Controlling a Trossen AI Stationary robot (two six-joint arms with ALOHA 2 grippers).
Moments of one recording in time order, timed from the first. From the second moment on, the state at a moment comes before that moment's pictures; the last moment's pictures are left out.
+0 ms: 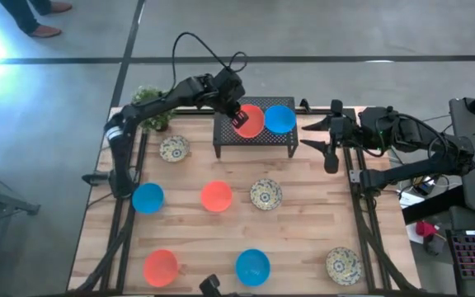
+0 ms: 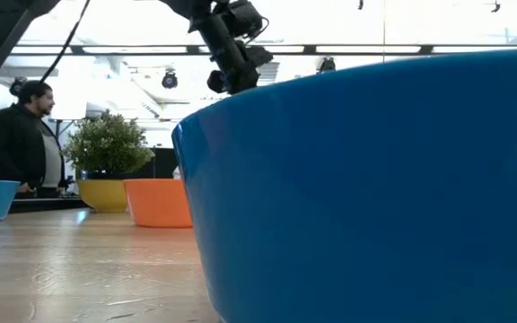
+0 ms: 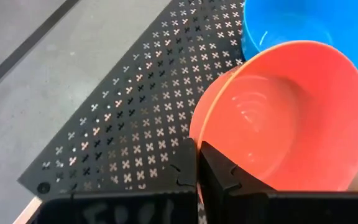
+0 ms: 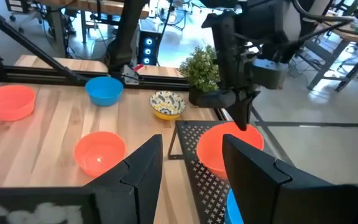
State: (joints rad) left arm 0.50 1.88 1.89 -0.87 -0.05 -0.08; right arm -0.03 0.92 1.23 -0.65 0.19 -0.11
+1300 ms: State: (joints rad) left arm 0.51 1.92 1.93 -0.93 -0.08 -0.14; right arm -0.03 0.92 1.23 -0.65 0.19 -0.12
